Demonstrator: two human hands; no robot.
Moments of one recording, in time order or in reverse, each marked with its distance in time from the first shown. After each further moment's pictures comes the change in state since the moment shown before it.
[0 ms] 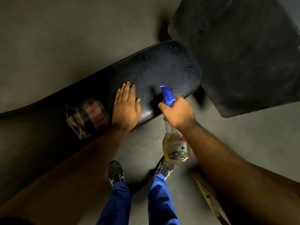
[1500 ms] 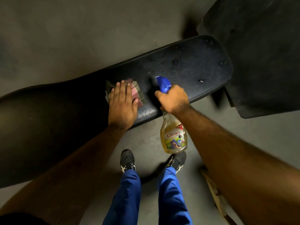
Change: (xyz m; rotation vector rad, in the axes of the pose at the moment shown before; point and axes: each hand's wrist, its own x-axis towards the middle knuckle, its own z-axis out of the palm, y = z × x) left_hand -0.081 -0.104 -0.053 0.137 -0.128 -0.137; right_hand -0.032 -0.068 0.093 -0.131 -0.082 -0.113
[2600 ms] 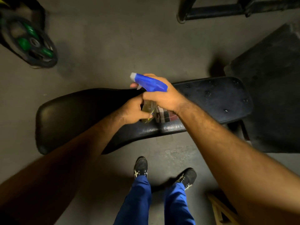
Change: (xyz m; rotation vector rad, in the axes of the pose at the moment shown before) left_hand -0.033 -0.097 -0.182 -0.864 -0.342 -0.169; right_hand -0.105 -0.200 0.026 0.435 -0.507 -0.706
